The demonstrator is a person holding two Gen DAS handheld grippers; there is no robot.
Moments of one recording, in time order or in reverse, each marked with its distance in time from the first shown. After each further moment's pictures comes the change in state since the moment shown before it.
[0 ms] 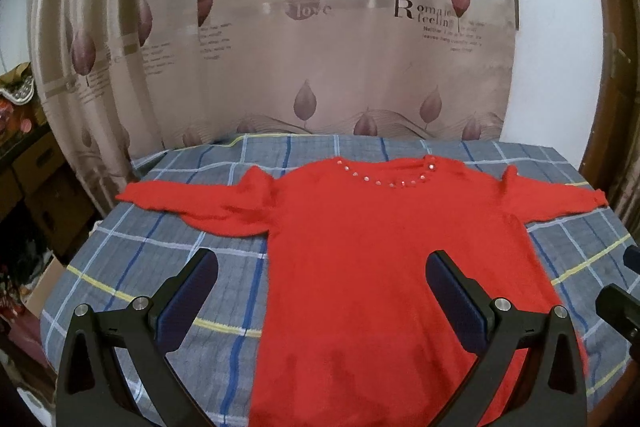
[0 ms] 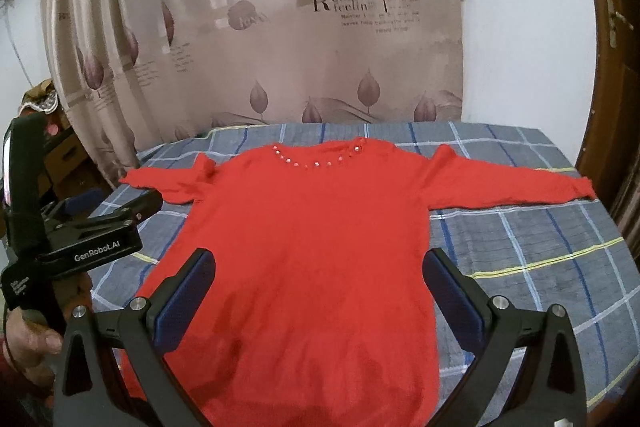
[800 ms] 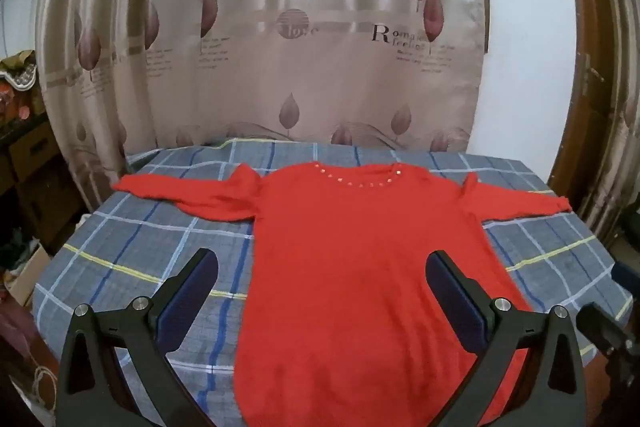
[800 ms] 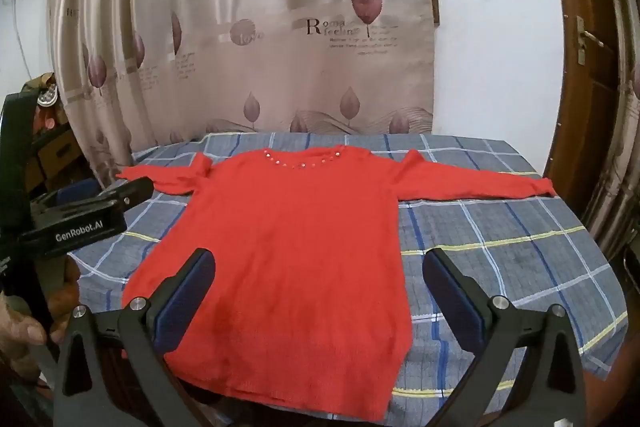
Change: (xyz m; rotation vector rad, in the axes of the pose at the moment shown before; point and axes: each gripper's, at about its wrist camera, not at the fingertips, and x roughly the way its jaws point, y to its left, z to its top) left arm -0.065 -0.001 -0.030 -0.045 -0.049 -0.083; right arm -0.076 0.014 -0.045 -0.039 -0.090 -0.084
